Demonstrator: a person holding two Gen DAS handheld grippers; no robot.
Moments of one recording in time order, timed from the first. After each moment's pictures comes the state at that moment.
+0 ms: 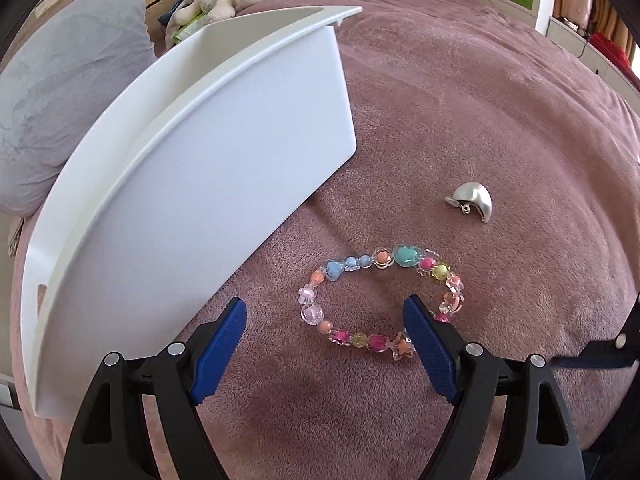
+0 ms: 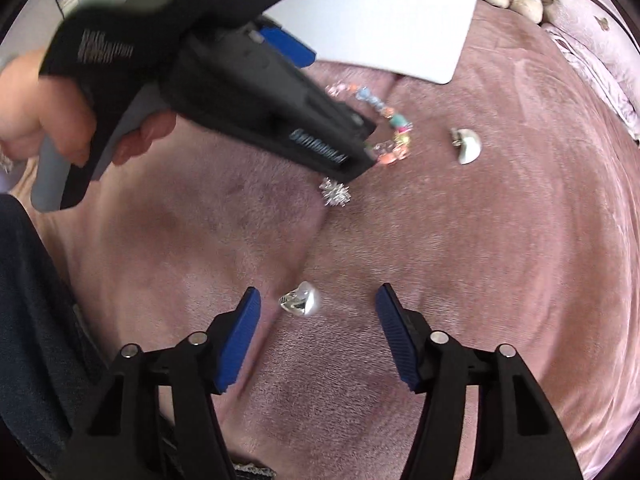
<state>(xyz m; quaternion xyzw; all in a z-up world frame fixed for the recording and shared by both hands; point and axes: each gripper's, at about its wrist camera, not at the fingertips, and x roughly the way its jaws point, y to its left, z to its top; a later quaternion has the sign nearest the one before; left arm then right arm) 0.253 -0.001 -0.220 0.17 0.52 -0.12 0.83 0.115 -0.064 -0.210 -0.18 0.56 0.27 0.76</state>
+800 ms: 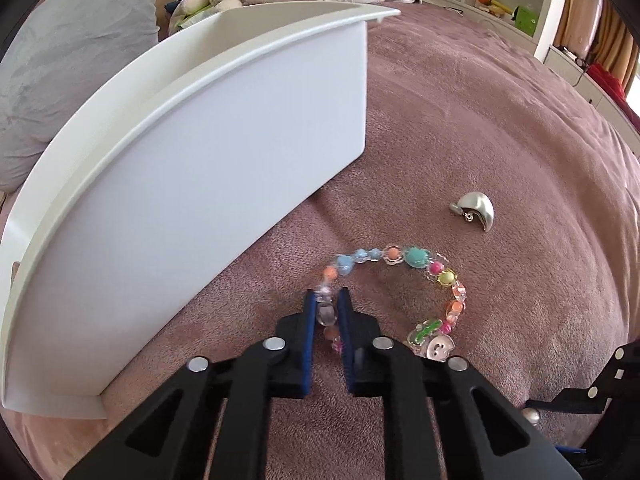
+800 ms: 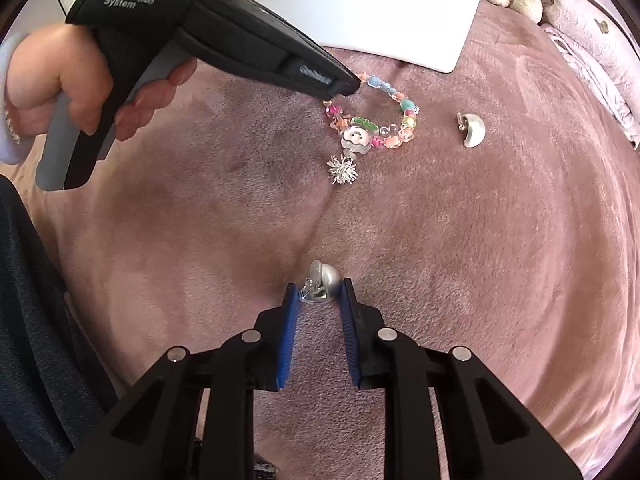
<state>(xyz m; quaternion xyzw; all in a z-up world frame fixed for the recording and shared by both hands) 0.254 0.018 -0.226 0.11 0.52 -0.15 0.84 0.095 -0.056 -0.214 -0.19 0.56 0.26 0.76</state>
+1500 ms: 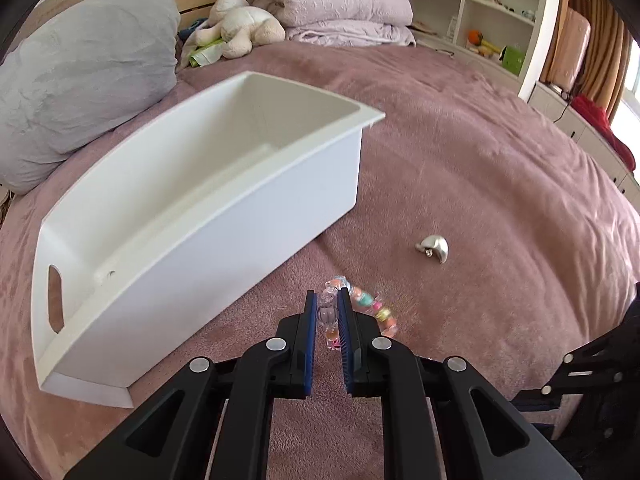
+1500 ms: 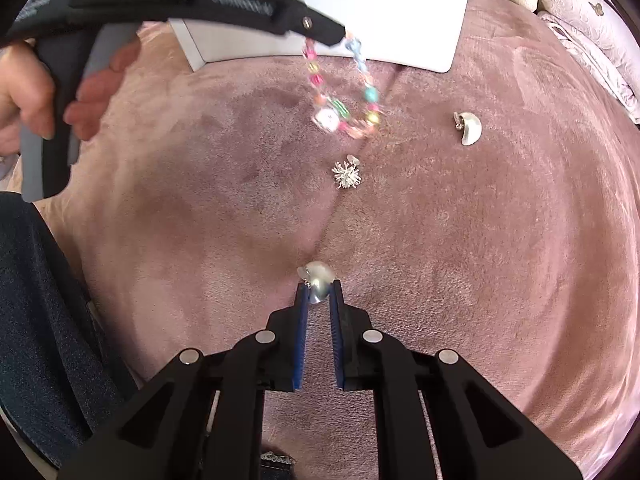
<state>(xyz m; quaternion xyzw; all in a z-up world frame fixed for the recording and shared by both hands) 0.225 0.042 -0.166 0.08 0.46 -0.17 0.87 0.085 -0.063 -0.199 -0.15 0.57 0.27 0.76</state>
